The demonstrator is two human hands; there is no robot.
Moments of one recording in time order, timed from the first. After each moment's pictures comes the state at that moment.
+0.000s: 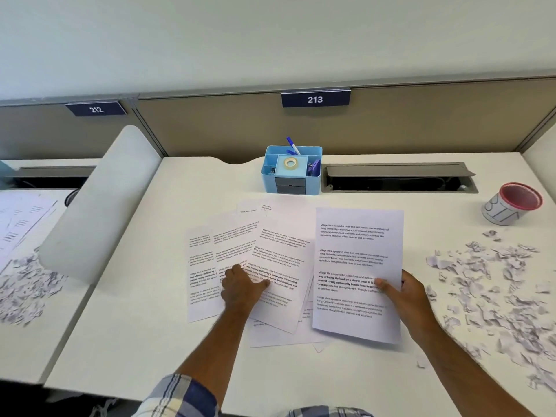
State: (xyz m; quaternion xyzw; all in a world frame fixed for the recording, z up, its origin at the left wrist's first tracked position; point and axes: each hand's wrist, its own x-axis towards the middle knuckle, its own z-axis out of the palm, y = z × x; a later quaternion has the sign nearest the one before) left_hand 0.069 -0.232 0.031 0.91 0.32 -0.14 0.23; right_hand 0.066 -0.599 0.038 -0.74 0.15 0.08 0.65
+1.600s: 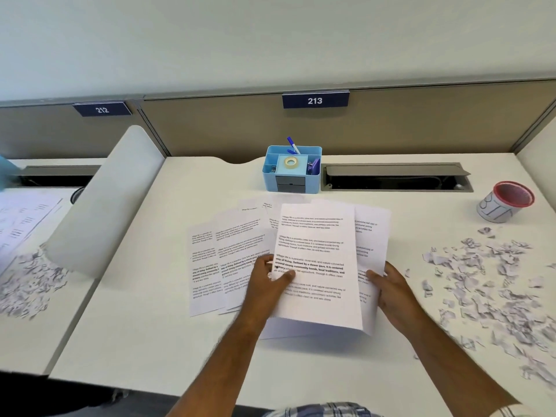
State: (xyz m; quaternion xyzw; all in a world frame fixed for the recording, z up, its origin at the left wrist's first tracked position) left_hand 0.026 -0.287 0.097 0.74 0.23 -0.05 0.63; right_hand 0.061 -0.569 0.058 -0.59 0.18 0.17 0.77
